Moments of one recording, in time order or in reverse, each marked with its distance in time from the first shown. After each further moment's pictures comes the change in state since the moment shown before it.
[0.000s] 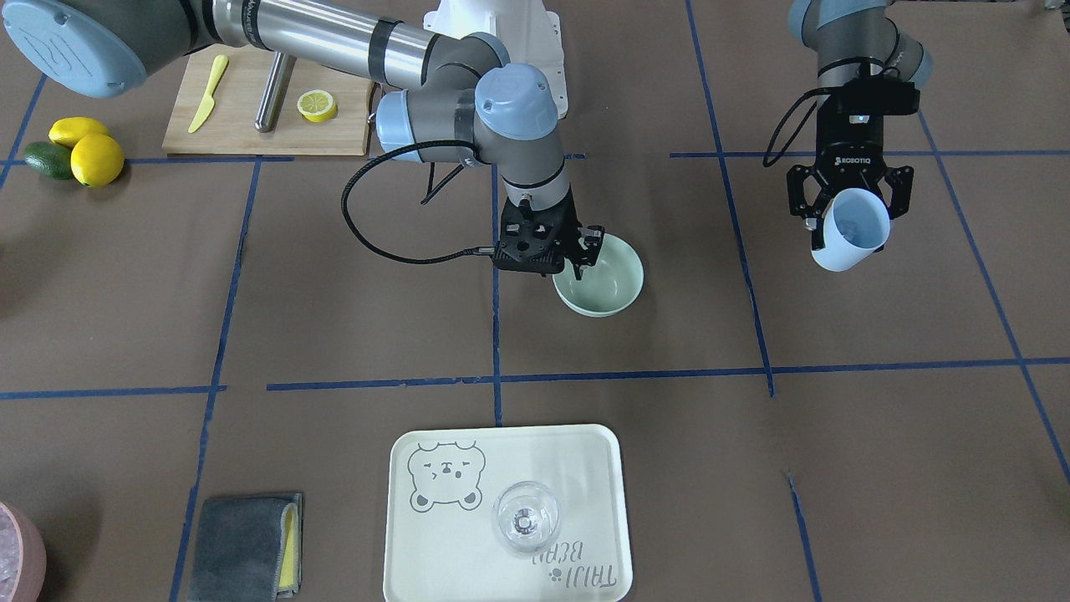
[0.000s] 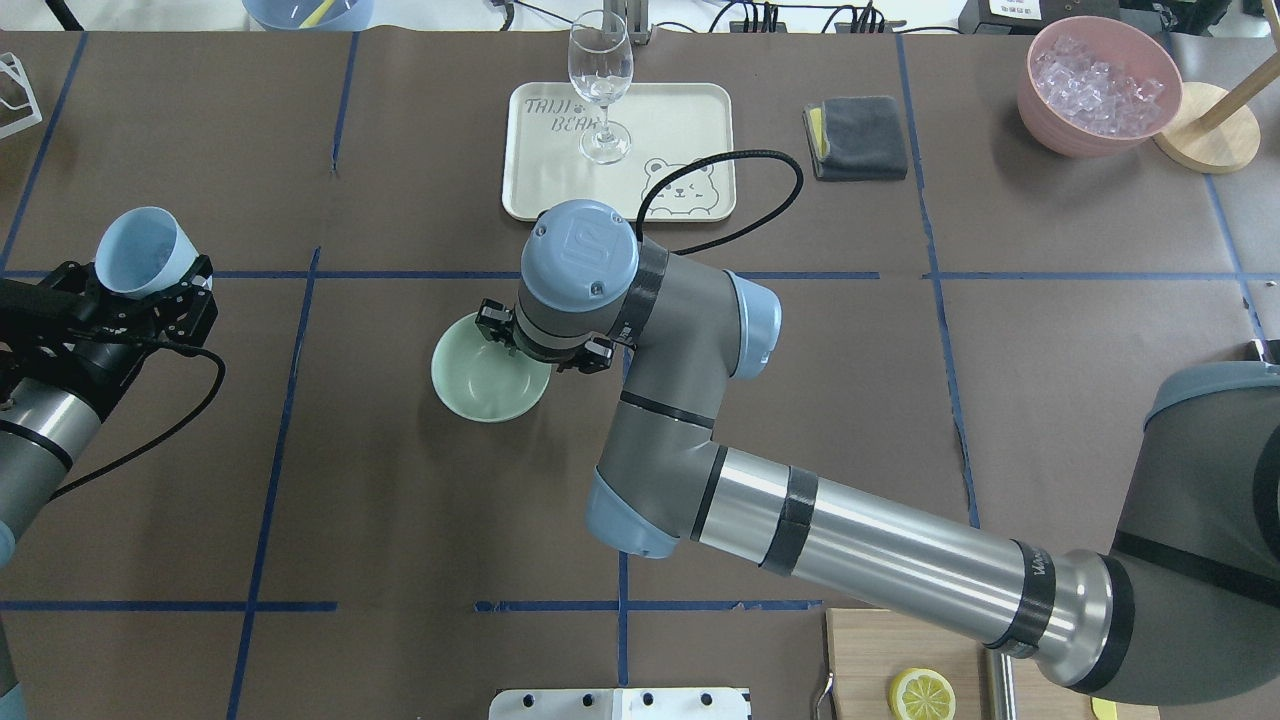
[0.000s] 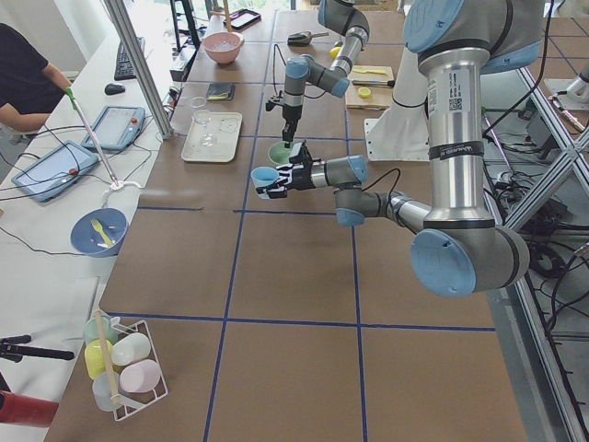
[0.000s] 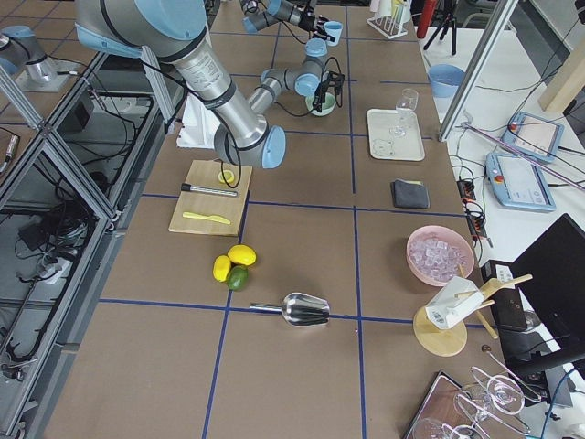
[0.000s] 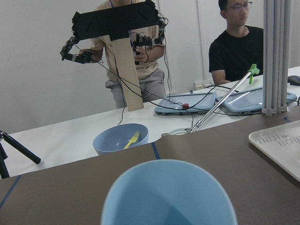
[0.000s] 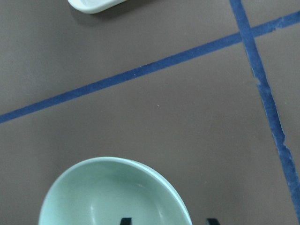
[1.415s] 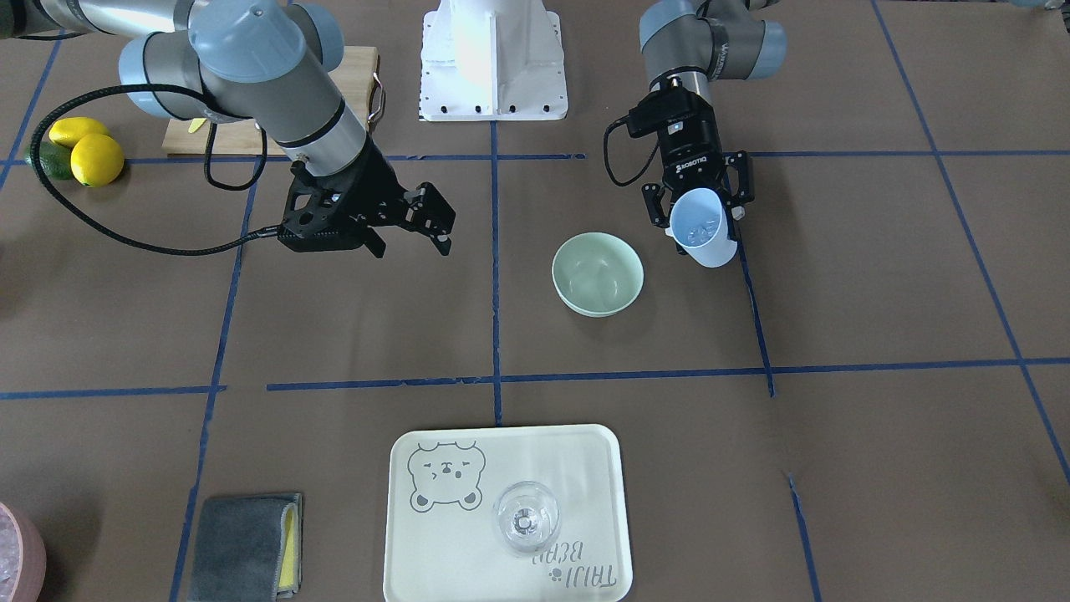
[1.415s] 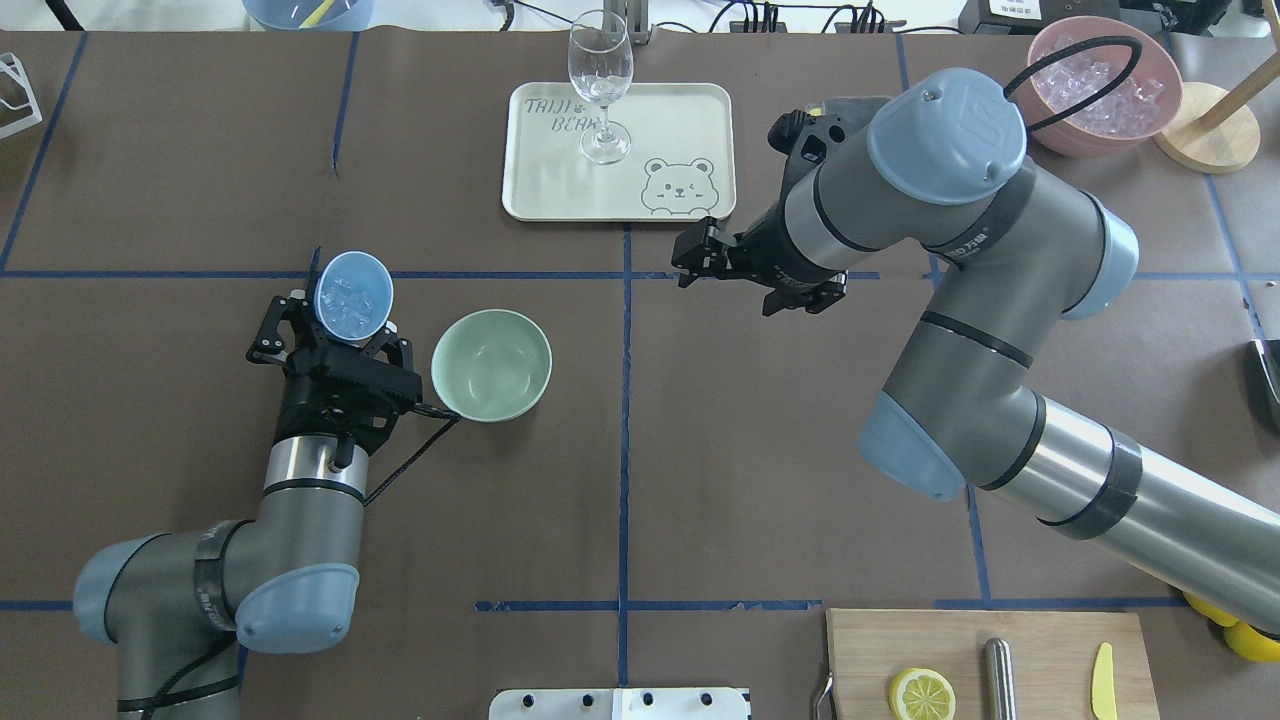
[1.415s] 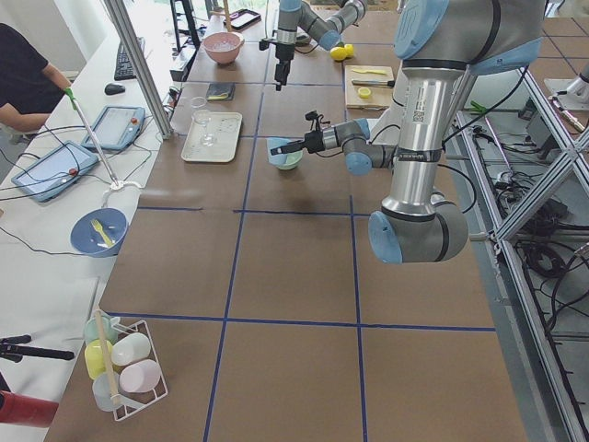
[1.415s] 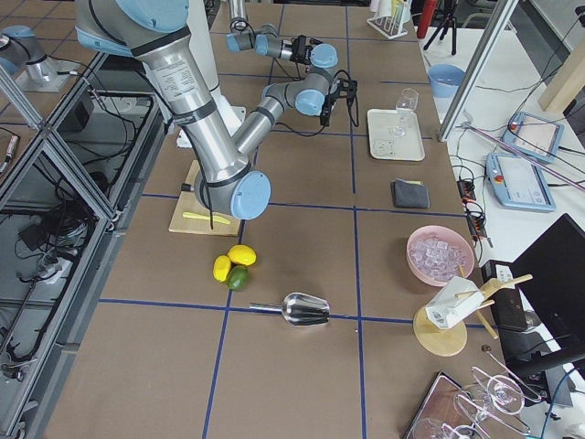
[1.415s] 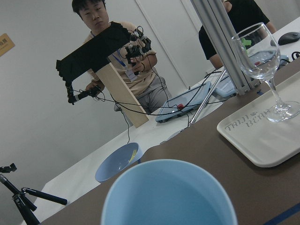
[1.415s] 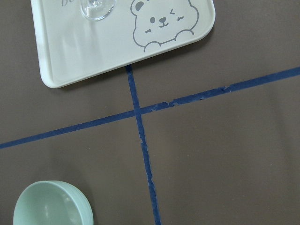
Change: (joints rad) left arm 0.216 -0.365 0.006 0.873 0.387 0.113; right arm 0.212 -0.411 0.493 -0.044 0.218 -0.170
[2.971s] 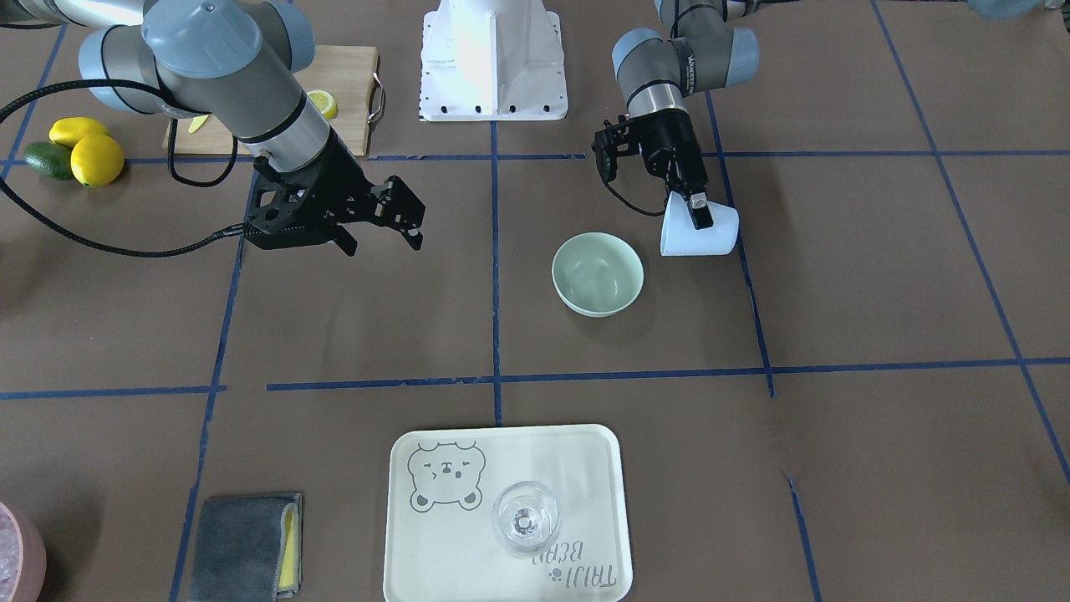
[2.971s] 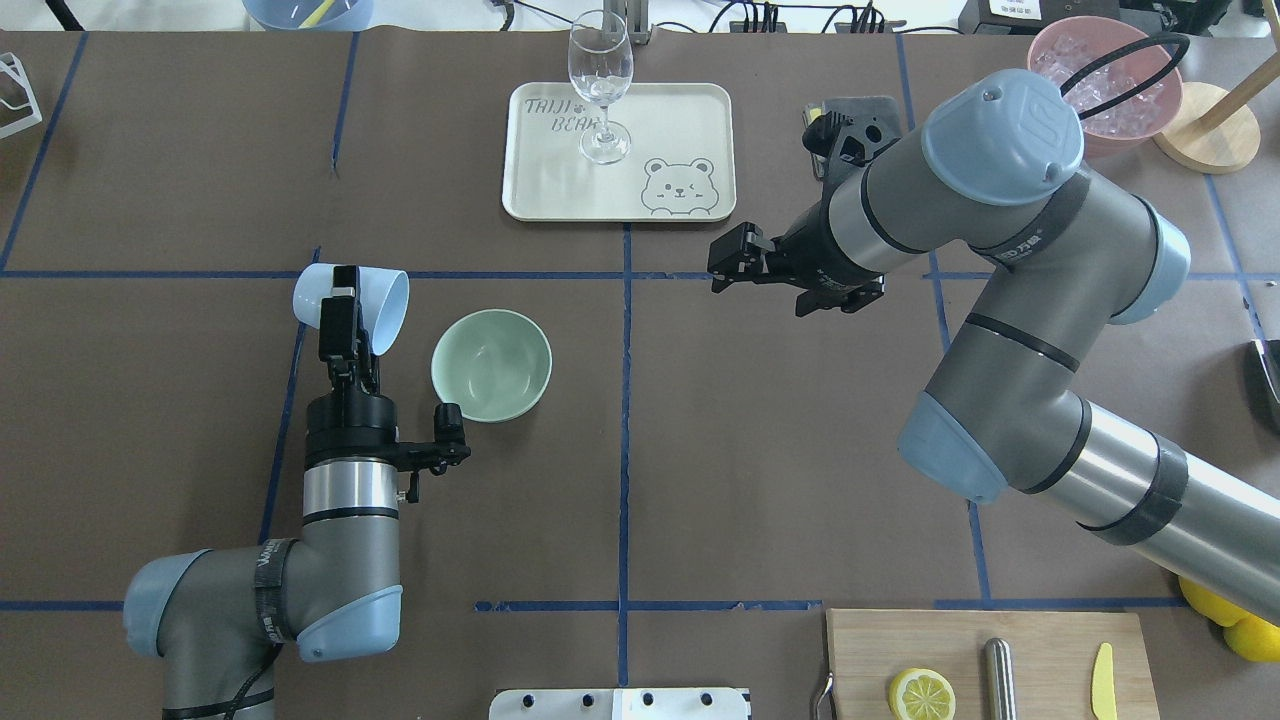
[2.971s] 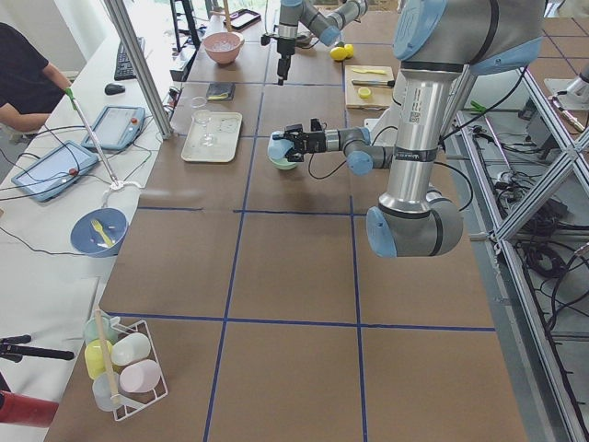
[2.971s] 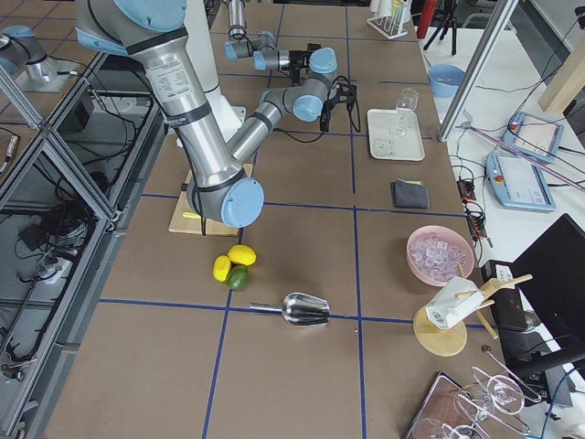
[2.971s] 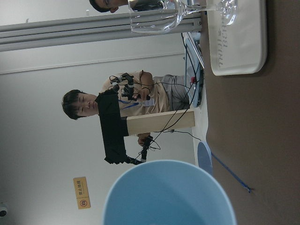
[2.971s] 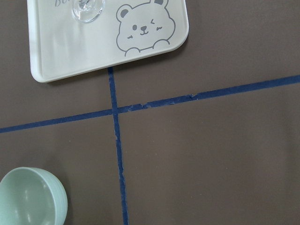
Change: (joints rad) left arm 0.033 -0.031 0.092 0.092 0.248 0.782; right arm 0.017 -0.046 0.027 0.009 0.014 -0.053
